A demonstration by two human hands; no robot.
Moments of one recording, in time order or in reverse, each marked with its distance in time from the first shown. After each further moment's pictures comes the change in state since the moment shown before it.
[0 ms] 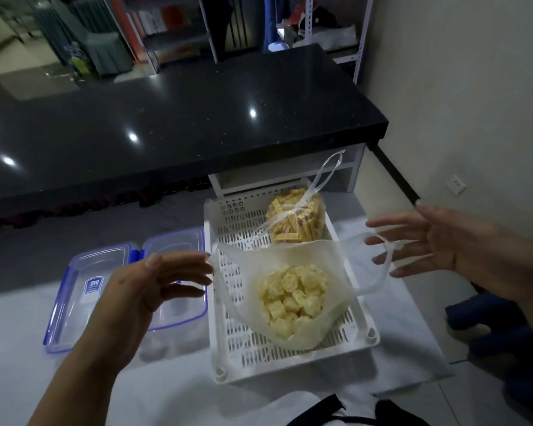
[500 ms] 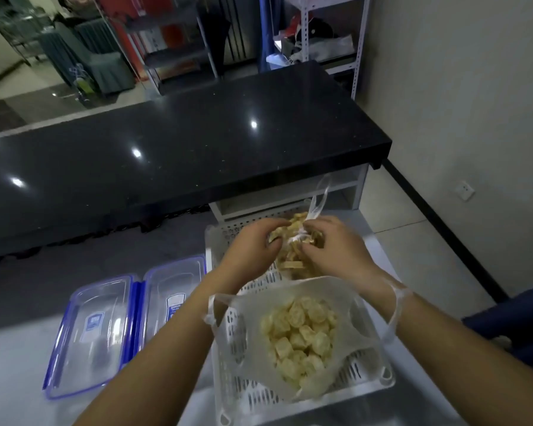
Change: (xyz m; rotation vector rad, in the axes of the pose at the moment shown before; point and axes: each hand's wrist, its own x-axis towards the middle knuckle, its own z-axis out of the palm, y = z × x) left_hand 0.172 -0.044 0.087 0.933 -0.122 0.121; right_hand 0.158 0.030 0.067 -0.647 0.580 -0.109
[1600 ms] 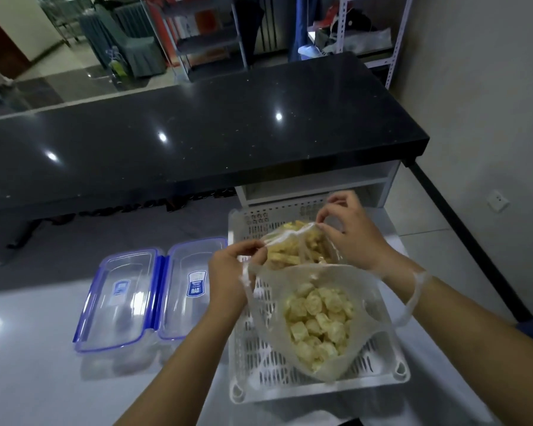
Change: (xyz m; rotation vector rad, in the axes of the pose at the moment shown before) left_hand -0.082 -0.020 0.007 -0.625 0.559 -0.414; right_hand 0.017 -0.003 0.001 0.039 -0.071 -0.280
